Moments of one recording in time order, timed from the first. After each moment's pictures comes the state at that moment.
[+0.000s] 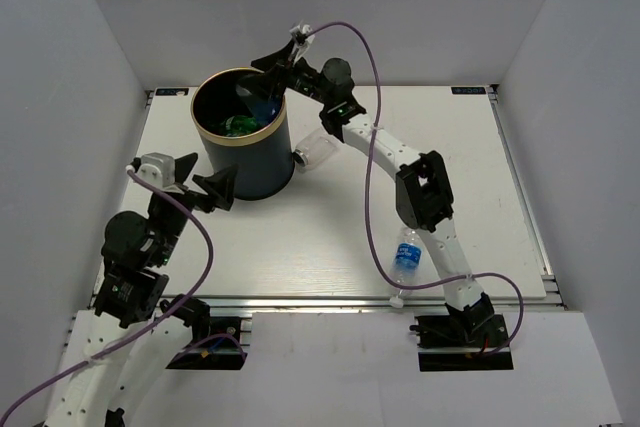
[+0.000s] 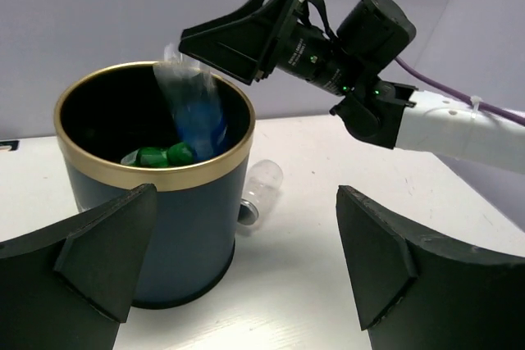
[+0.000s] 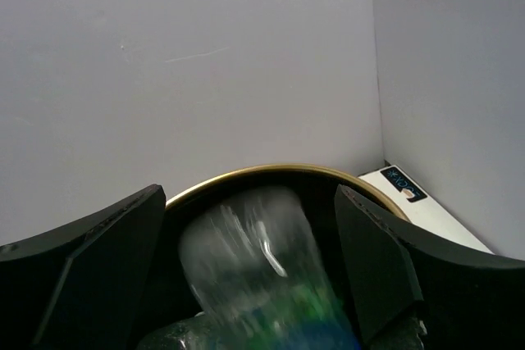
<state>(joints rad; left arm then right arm) -0.39 0.44 0.79 -0.15 -0.04 -0.16 0.66 2.41 2.23 0.63 -0.61 0.50</state>
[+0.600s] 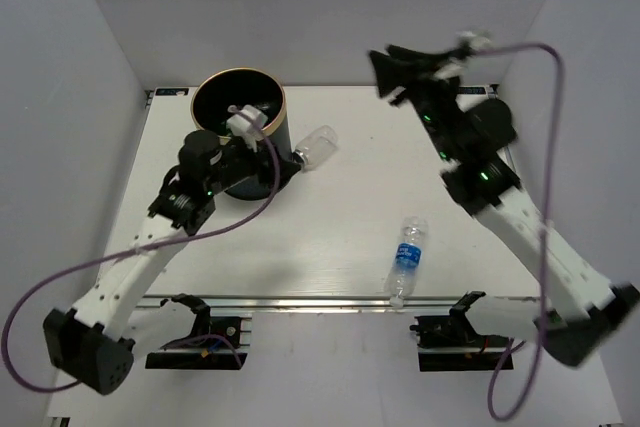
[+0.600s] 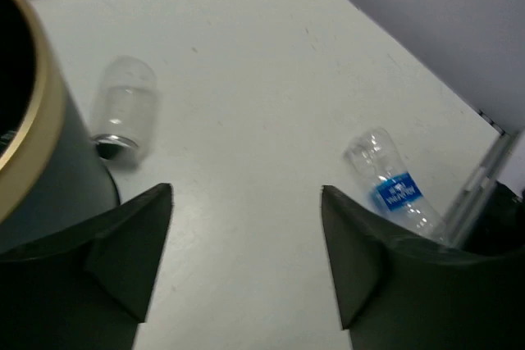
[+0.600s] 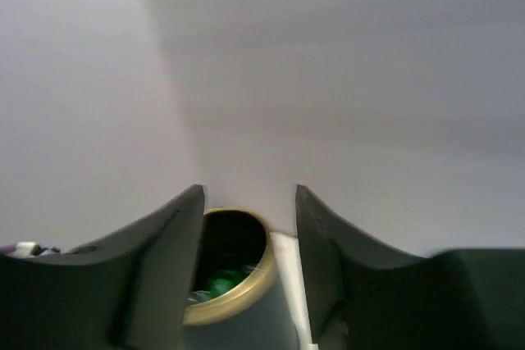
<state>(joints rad) -0.43 0.98 0.94 -0.13 0.39 -0.16 0.66 1.27 1.40 0.32 0.02 0.20</state>
